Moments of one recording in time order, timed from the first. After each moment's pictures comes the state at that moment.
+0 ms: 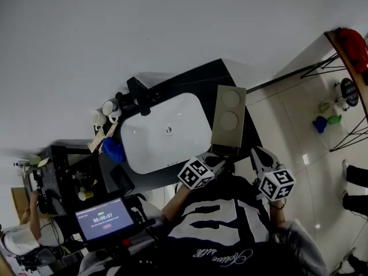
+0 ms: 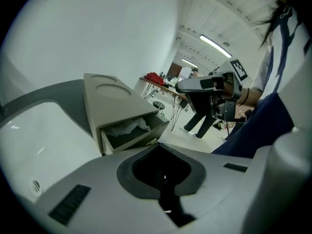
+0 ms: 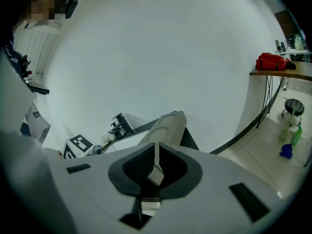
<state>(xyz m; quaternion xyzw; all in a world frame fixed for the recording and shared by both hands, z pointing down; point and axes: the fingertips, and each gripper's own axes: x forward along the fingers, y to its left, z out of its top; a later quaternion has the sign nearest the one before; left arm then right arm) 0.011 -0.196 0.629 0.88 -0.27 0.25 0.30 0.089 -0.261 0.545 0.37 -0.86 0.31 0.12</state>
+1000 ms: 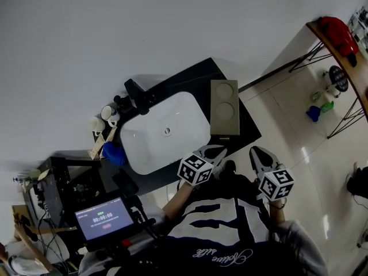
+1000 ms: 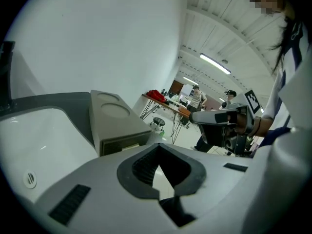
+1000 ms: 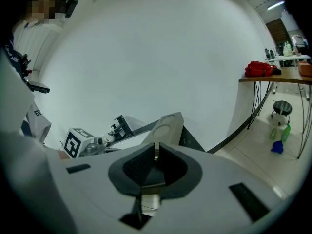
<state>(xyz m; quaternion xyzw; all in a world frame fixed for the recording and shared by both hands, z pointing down) 0.009 -0.198 0.587 0.89 -0.32 0.15 0.29 0.098 -0.206 0.532 0.42 -0.85 0.30 0.10</state>
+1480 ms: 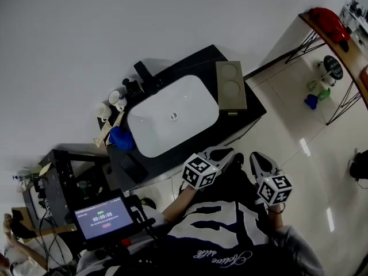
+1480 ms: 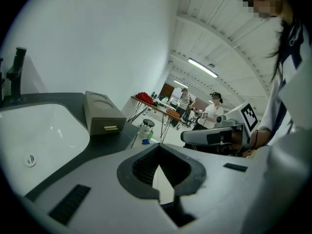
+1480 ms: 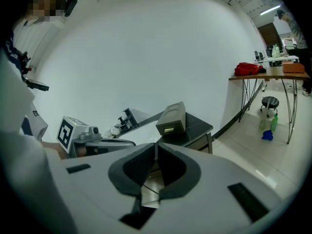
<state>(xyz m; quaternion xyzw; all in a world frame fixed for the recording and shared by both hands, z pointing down) -0.002 -0.083 0.550 0.91 -0.27 0.12 0.28 0.068 -0.075 0.536 0.46 -0.83 0.30 0.10</state>
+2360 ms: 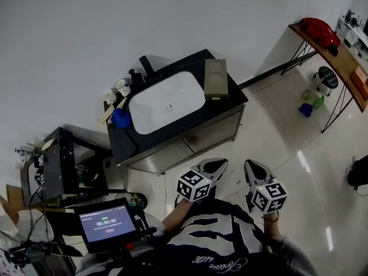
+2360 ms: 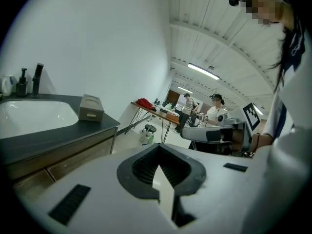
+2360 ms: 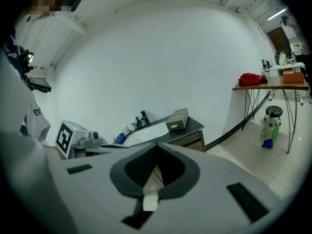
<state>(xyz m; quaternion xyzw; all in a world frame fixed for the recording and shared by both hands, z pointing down) 0.077 0.075 0.512 0.90 -0.34 0.09 0.25 0.143 0.071 0.489 0.42 -0.87 0.25 0.08</state>
